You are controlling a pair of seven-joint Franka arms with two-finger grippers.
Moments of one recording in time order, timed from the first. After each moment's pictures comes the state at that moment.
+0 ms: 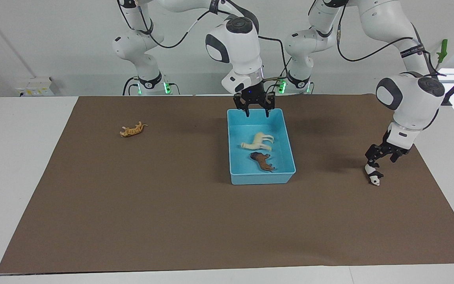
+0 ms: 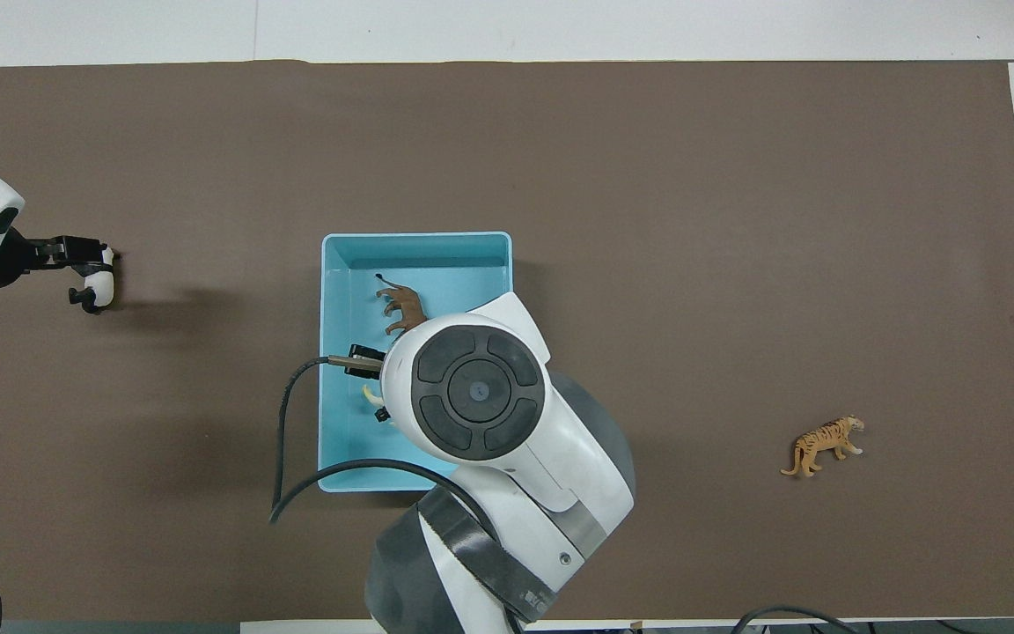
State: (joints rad) left arm 0.21 0.19 -0.04 -2.00 0.05 2.37 0.11; right arm 0.74 0.23 0.02 -1.66 0.12 2.07 0.98
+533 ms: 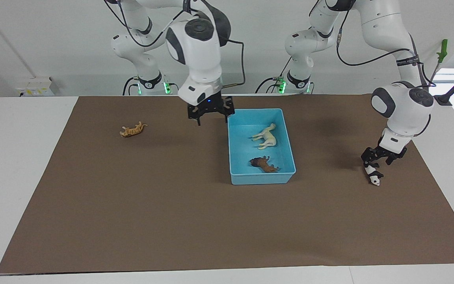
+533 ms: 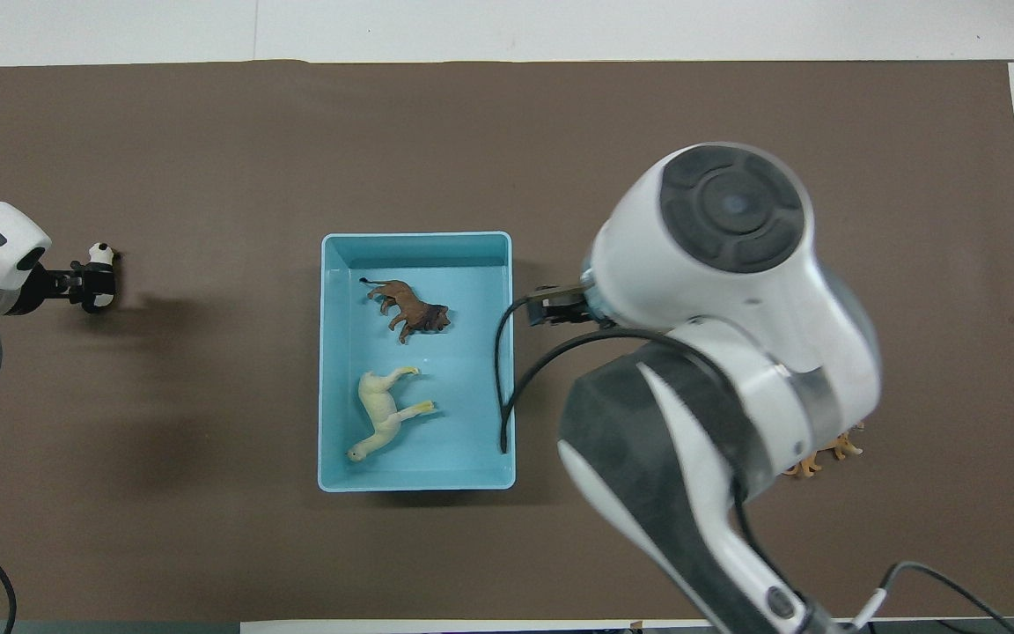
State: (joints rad) left arm 0.25 0.24 -0.04 -2.08 0.05 2.46 0.19; right arm 0.46 0.14 -0.01 -1.65 0.05 1.80 0.31
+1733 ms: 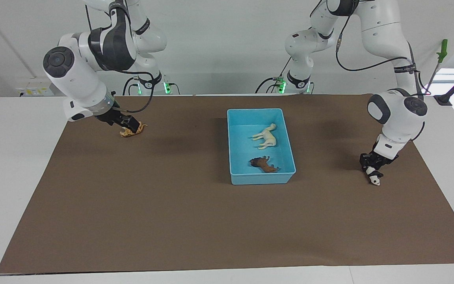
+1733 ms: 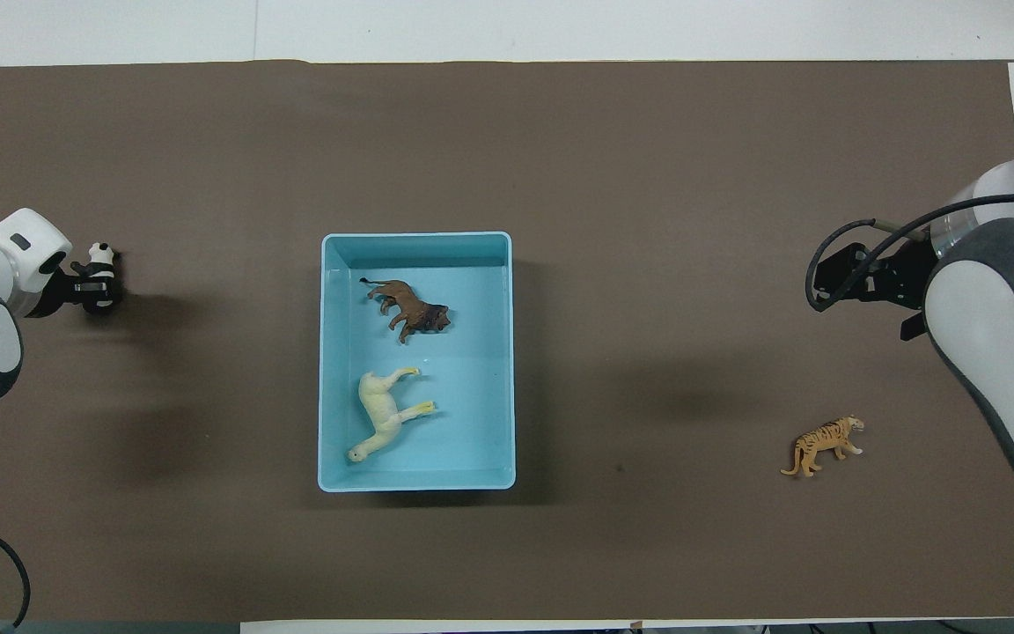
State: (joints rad) left arm 0.25 0.29 -0.05 -2.08 0.05 2.48 0.19; right arm 0.02 0.06 -0.01 -1.80 0.06 1.63 0.37
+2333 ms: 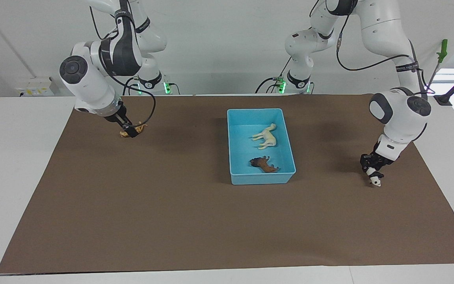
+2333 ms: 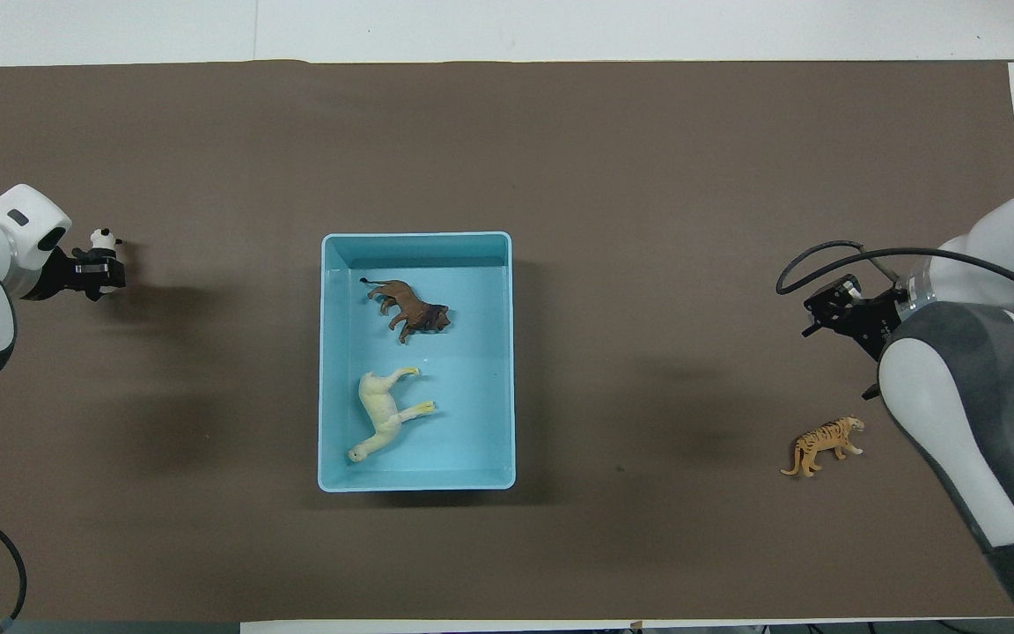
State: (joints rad) left arm 0.21 0.28 -0.07 -1.98 0.05 2.33 0.09; right arm 0.02 -0.06 0.00 -2.10 0.06 1.82 0.97
